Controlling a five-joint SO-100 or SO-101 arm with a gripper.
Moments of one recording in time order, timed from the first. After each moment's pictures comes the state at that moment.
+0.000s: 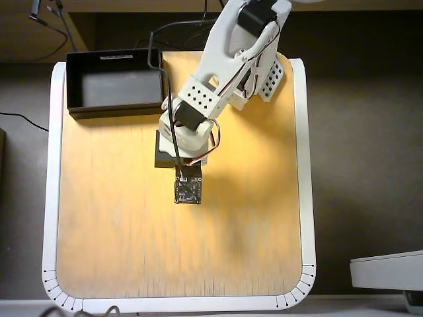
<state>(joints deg) 39.2 112.1 129.8 54.9 215.5</state>
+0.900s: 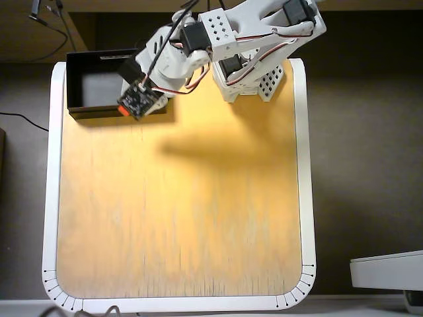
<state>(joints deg) 73.7 143.2 129.3 63.1 211.5</state>
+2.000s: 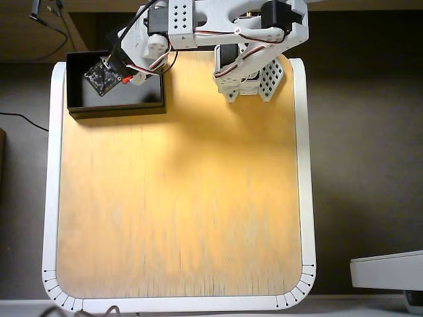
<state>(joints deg) 90.0 121.4 124.0 63.1 221.5</state>
